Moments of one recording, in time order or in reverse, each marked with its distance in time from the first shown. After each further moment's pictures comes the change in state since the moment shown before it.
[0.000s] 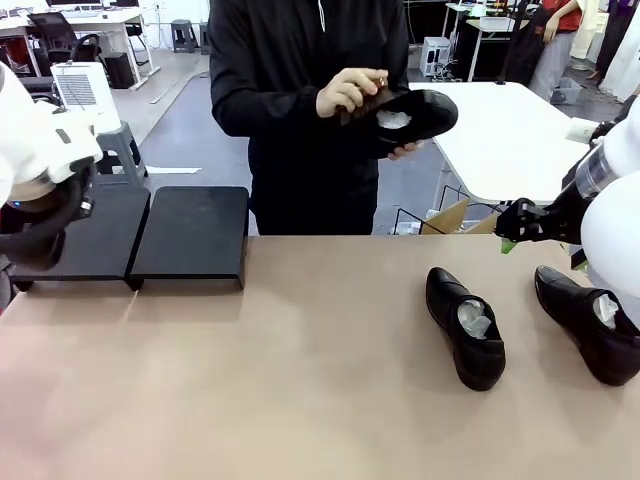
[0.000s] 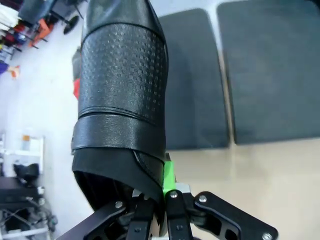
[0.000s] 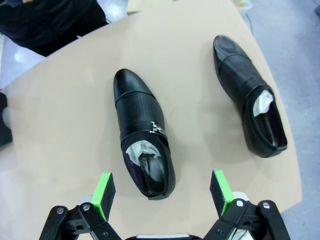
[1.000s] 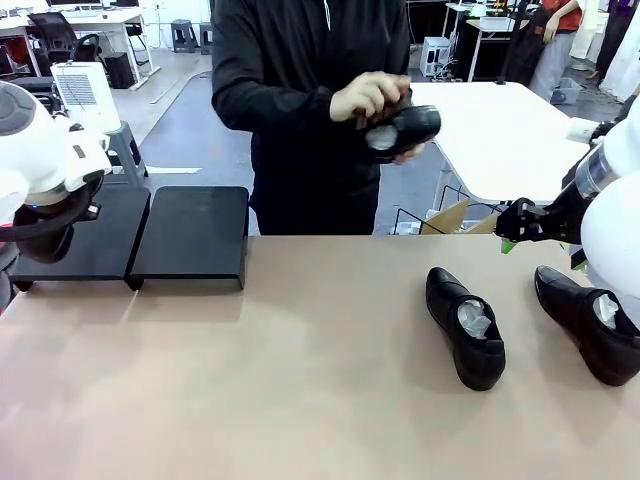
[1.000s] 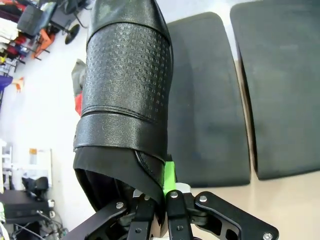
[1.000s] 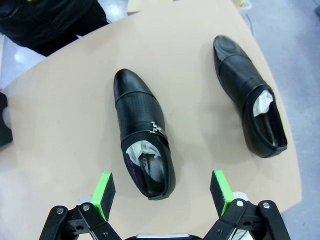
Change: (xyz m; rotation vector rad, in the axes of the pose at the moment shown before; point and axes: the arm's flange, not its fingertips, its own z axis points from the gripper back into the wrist) left arm 0.018 -0.001 -0.064 0.023 -0.020 -0.059; right arm 0.000 0.000 0.000 0.000 0.000 0.000
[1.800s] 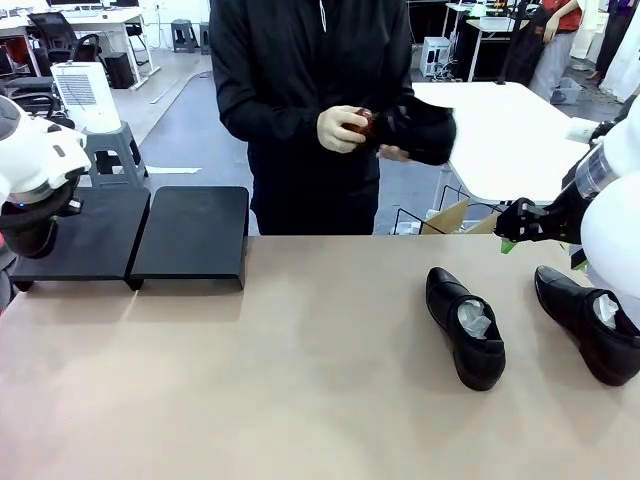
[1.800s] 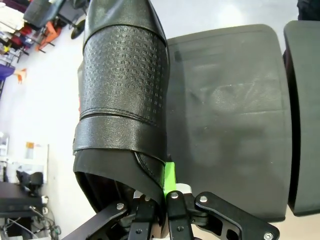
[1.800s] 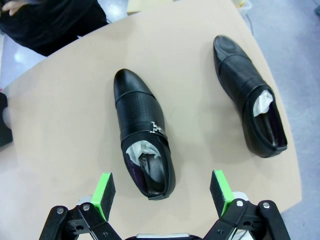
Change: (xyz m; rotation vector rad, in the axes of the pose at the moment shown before) left arm 0.007 0.038 -0.057 0.021 0.005 0.083; right arm 0.000 0.000 0.000 0.000 0.000 0.000
